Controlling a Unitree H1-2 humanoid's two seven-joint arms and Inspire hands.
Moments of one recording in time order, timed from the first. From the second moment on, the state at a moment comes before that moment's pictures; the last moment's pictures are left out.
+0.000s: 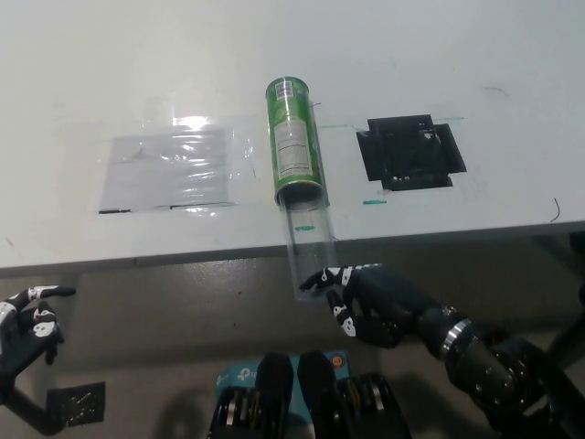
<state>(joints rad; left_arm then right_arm) -0.05 0.40 0.22 -0.03 -0.23 0.28 -0.24 -0.41 -0.28 0.49 0.07 -0.51 -0.02 0.34</state>
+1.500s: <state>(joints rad) -0.01 0.39 0.22 -0.03 -0.23 0.26 -0.24 -0.27 -0.33 -0.03 -0.37 -0.30 0.15 0.40</state>
